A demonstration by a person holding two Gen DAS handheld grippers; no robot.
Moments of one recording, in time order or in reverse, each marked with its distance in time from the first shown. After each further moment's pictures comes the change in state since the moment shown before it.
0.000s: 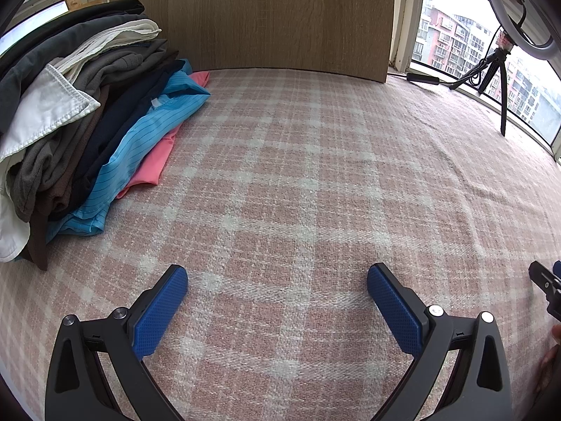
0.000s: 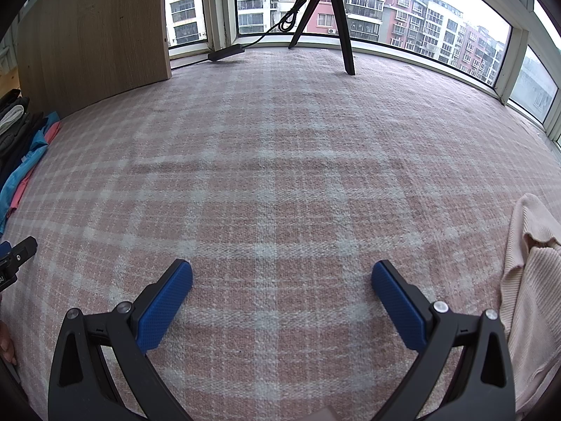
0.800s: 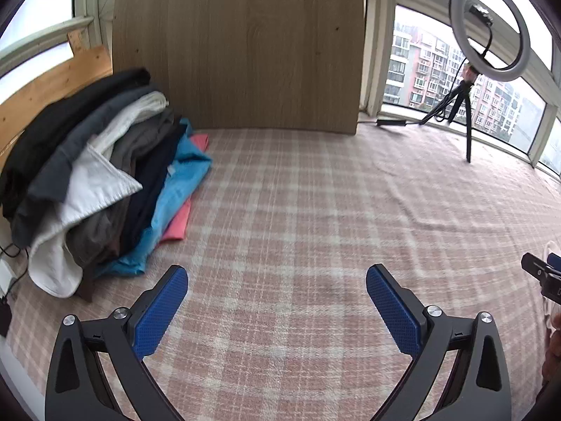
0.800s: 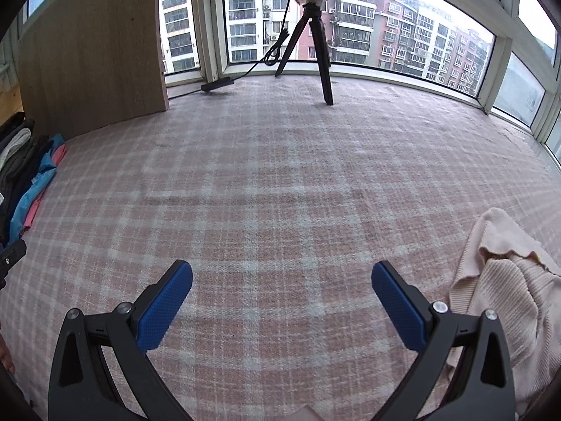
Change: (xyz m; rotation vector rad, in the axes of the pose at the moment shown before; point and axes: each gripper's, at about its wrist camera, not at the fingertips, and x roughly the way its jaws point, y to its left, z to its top) left arm -0.098 0.082 0.031 0.053 -0.131 -0.039; right arm -0.057 -0.023 0.032 0.047 -0.074 -0.022
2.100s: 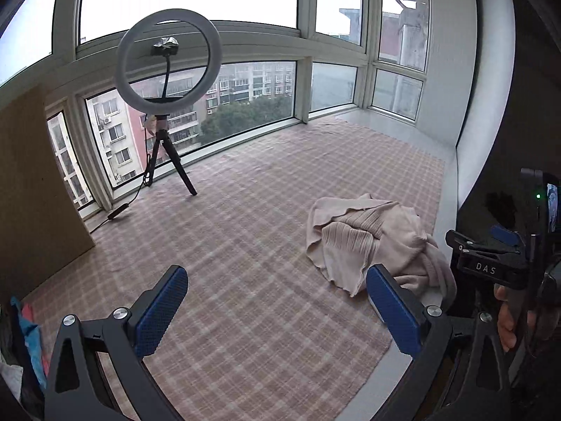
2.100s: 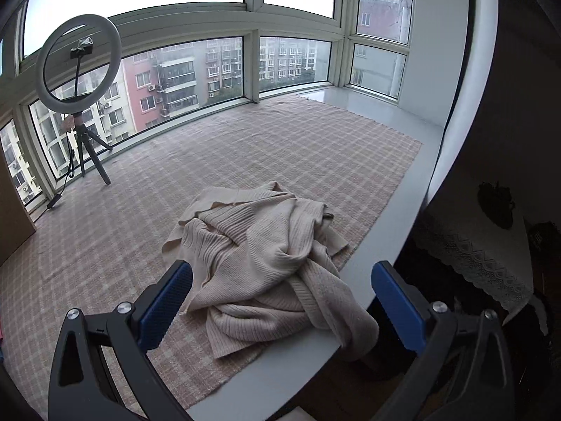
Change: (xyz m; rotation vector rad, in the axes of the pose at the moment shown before) left arm -0.130 -0.236 0.015 0.598 -0.076 -0.640; right arm -0.223 -0.176 -0.110 0.515 -0.104 -0.552
